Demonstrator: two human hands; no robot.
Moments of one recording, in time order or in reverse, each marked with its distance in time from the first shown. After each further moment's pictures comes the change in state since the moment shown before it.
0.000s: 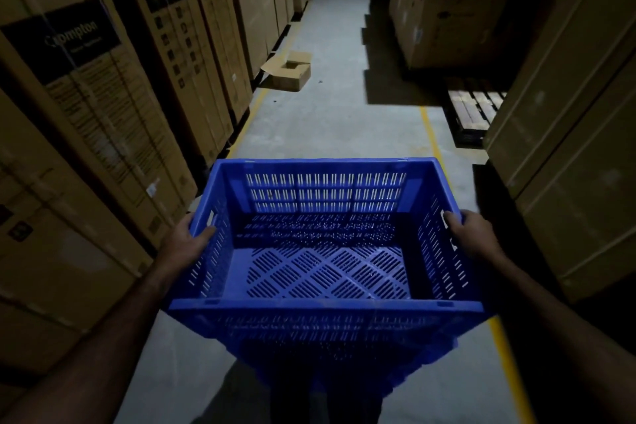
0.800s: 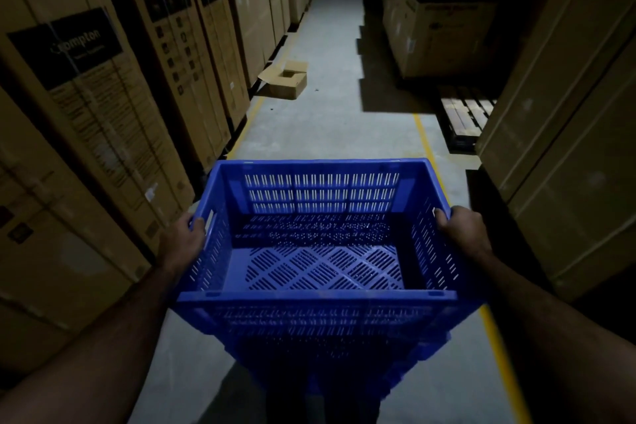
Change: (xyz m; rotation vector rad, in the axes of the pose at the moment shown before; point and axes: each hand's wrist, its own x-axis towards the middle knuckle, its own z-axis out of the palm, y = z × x) left_hand 0.014 -0.015 0.006 0.152 0.135 0.020; right_hand -0.003 -0.004 0.000 -0.247 0.084 0.027
